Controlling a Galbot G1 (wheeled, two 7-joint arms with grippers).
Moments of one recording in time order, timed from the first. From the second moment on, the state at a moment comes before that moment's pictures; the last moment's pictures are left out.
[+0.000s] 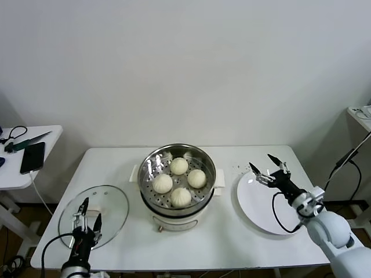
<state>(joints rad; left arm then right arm) 1.72 -1.54 -0.74 -2.09 1.33 -0.02 -0.01 -1.20 0.82 0.41 1.69 0.64 0.06 -0.21</state>
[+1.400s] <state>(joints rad) 1.32 -1.42 -0.84 -1.49 1.56 -0.15 -0.20 -1.30 0.95 0.49 1.61 0.50 0.10 -0.24</state>
